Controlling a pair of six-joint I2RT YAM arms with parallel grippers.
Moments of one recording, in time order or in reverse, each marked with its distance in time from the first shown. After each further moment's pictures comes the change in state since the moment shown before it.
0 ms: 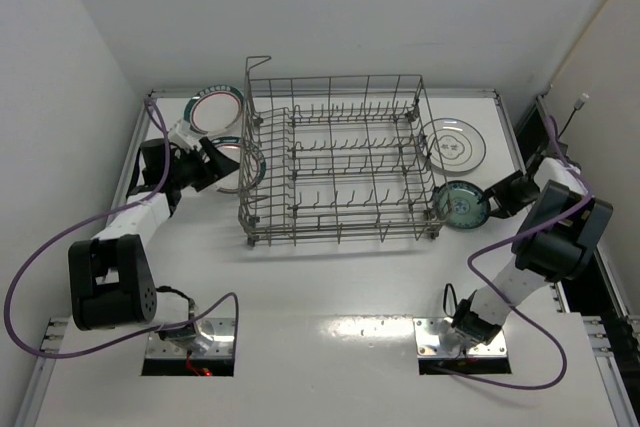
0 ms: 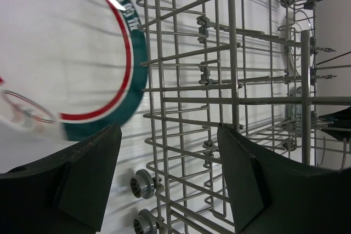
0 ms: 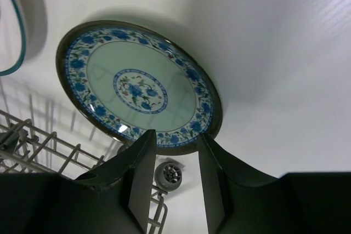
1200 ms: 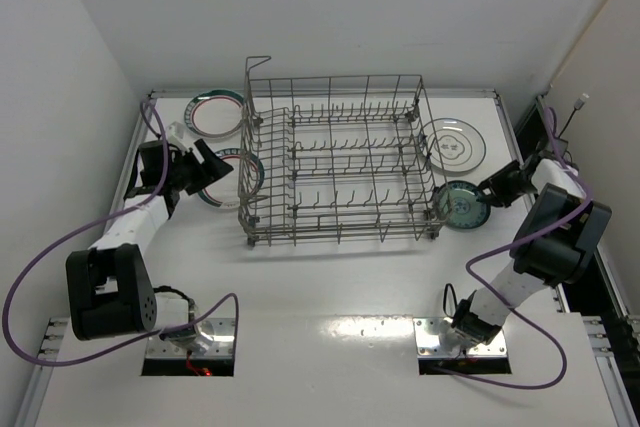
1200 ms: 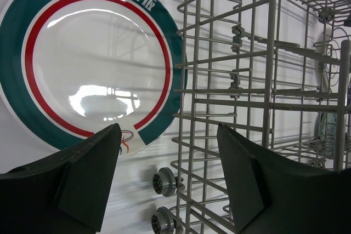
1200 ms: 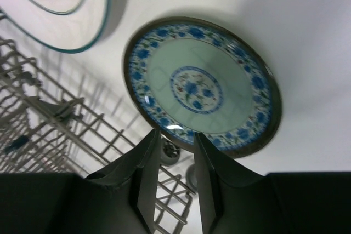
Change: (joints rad) left arm 0.000 -0.047 0.000 -0.090 -0.157 0.035; right arm 0.008 -0.031 -0.029 0.109 -0.142 -0.004
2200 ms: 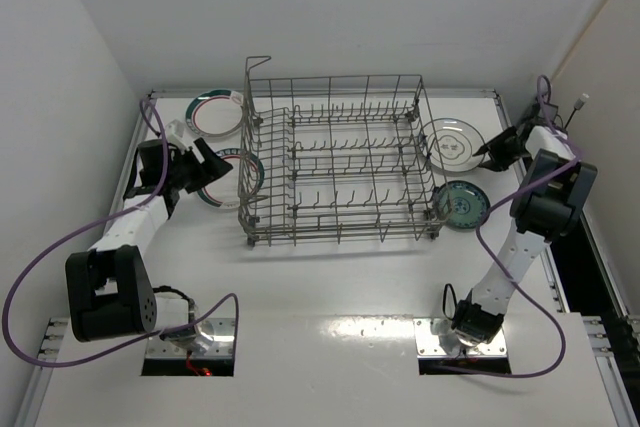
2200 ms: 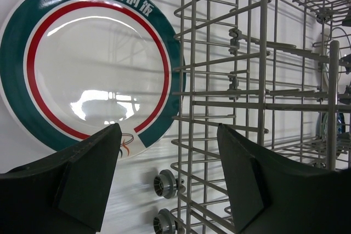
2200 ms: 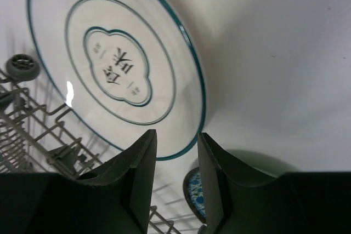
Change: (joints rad) left arm 0.000 -0.010 0.002 0.009 0.000 0.015; right arm 0.072 0.396 0.470 0.062 0.026 0.059
